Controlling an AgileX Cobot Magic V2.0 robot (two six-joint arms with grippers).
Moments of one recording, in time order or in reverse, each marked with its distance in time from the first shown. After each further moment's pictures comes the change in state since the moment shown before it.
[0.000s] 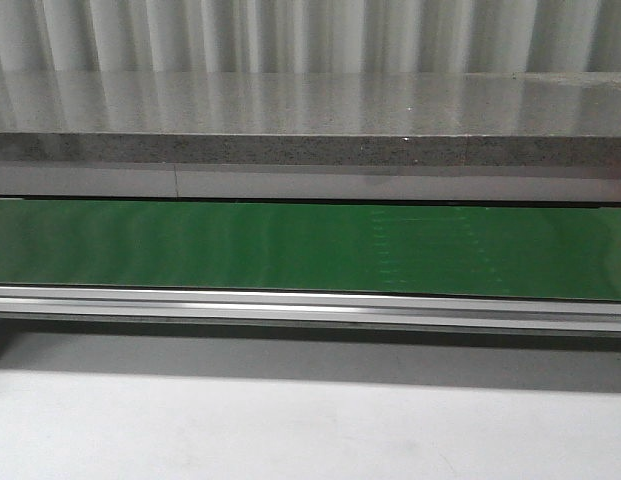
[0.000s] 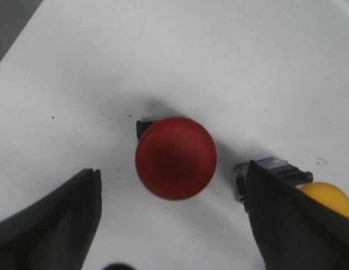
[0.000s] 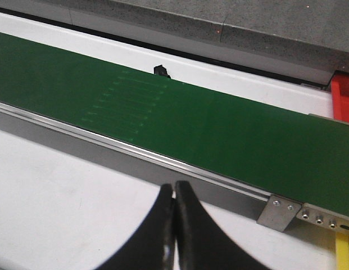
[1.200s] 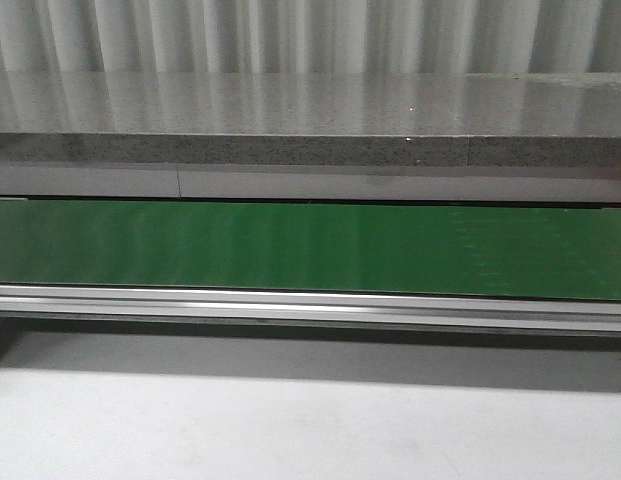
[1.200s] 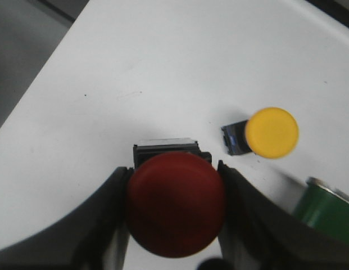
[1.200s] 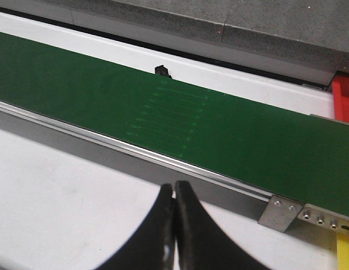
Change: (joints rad) left arm -0.051 -0.355 0.331 0.063 -0.153 -0.002; right arm 0.000 0.000 0.000 -0.002 0.000 0.000
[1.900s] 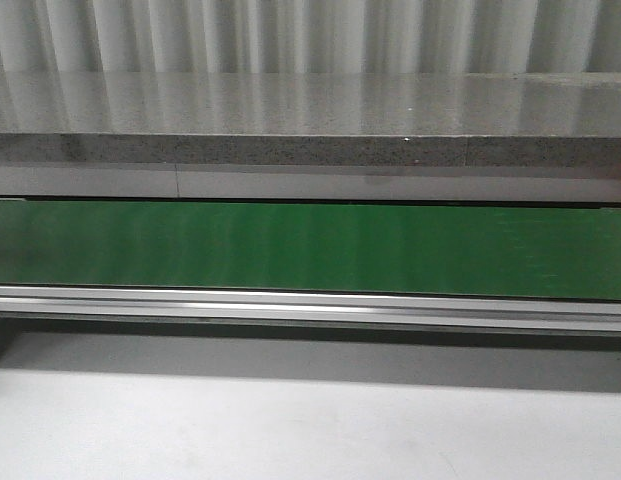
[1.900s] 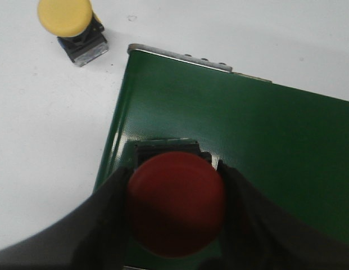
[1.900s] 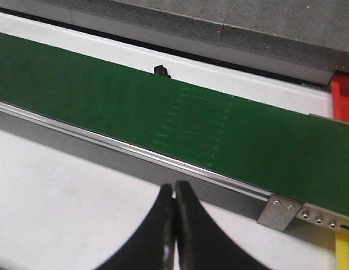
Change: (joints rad) left arm -0.306 -0.230 0.274 -0.008 -0.037 0.020; right arm 0.000 0.000 0.000 0.000 0.000 0.000
